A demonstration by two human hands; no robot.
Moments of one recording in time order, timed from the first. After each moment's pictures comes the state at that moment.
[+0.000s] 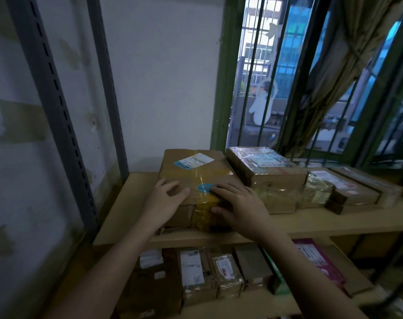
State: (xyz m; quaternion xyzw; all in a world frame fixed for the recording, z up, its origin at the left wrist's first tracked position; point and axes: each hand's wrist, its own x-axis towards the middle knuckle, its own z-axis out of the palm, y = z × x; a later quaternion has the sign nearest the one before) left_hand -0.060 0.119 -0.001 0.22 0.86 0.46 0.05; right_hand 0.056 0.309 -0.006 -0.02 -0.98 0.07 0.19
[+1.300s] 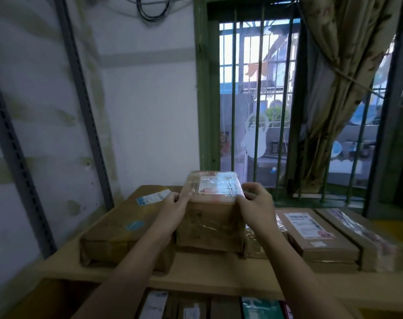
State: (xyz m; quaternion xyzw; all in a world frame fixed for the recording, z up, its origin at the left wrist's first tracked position) left_hand 0.037 0.345 0.066 0.08 0.78 0.63 0.02; right_hand 0.105 0.522 0.067 -0.15 -0.74 0.58 0.31
